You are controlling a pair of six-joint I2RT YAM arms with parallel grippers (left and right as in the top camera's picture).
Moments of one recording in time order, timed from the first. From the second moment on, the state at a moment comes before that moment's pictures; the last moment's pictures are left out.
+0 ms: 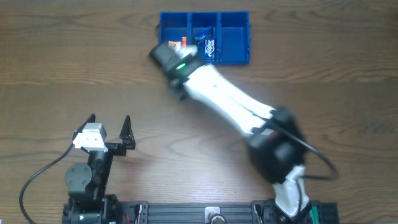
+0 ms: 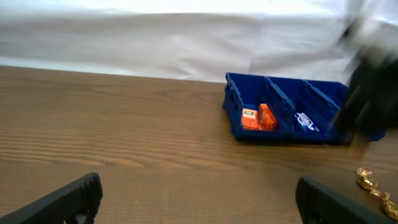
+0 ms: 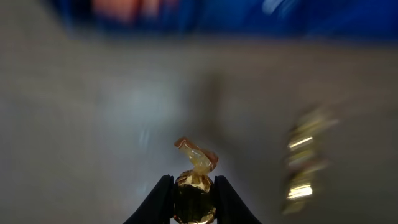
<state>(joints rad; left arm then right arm) 0.00 0.01 0.03 -0.11 0.13 -0.11 0.69 2.00 1.77 -0.94 0.27 0.65</state>
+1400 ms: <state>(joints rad) 0.00 0.01 0.03 -0.11 0.13 -0.12 0.43 1.78 1.90 -1.07 0.33 0.39</state>
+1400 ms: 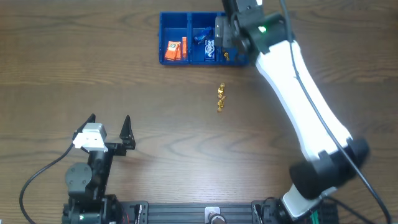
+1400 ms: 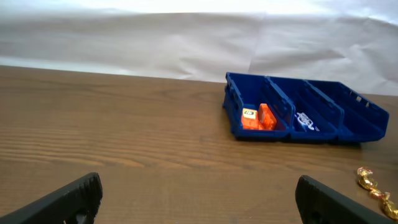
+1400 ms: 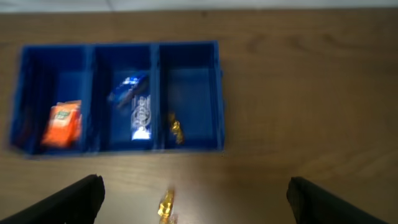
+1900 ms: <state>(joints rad) 0.00 0.01 0.03 -0.11 0.13 -0.11 0.56 1.81 1.24 -0.79 0.15 0.61</state>
